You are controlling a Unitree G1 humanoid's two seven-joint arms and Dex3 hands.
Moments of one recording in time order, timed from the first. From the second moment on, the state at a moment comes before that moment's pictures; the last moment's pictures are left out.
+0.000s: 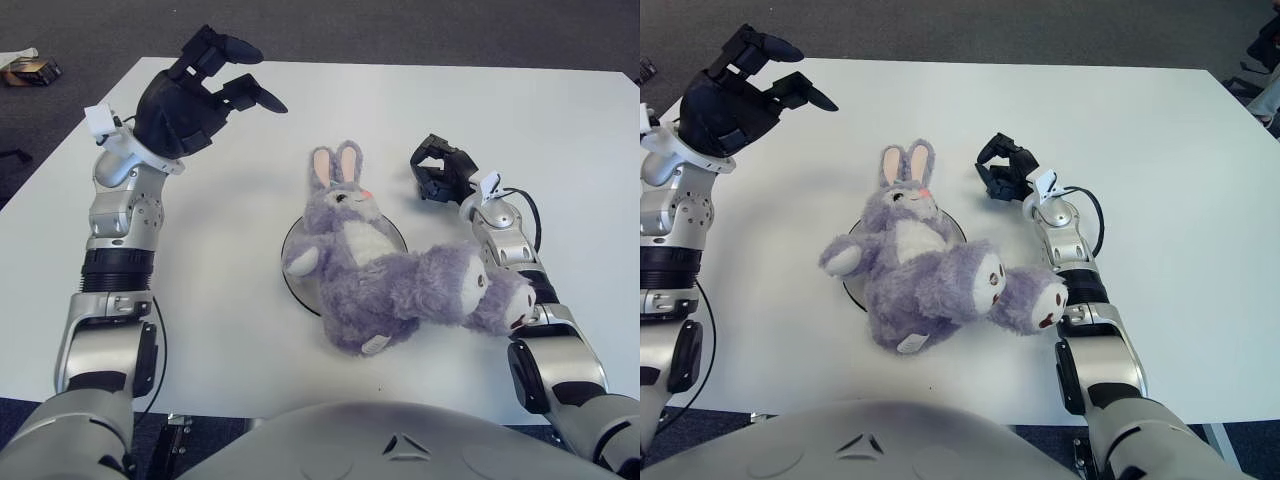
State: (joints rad) left arm -0.51 0.46 0.14 0.20 -0.66 -0.20 -0.79; right arm -0.48 -0.26 0.03 0.55 -0.01 -0.10 0.28
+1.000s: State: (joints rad) left arm -0.35 0.15 0.26 0.38 -0.45 -0.39 -0.49; right arm -0.48 -0.25 0.03 0.55 -0.01 -0.10 0.28
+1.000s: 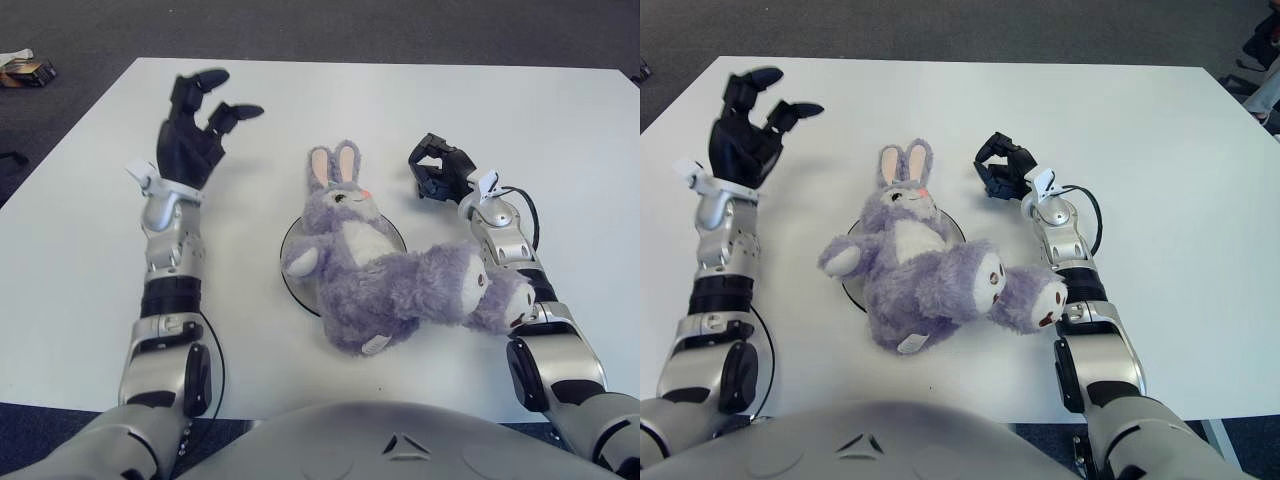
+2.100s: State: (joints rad) left arm -0.31 0.09 0.23 0.46 -0.16 -0.35 -0.15; right arm -0.49 -0.21 -0.07 0.72 0.11 -0.28 0.30
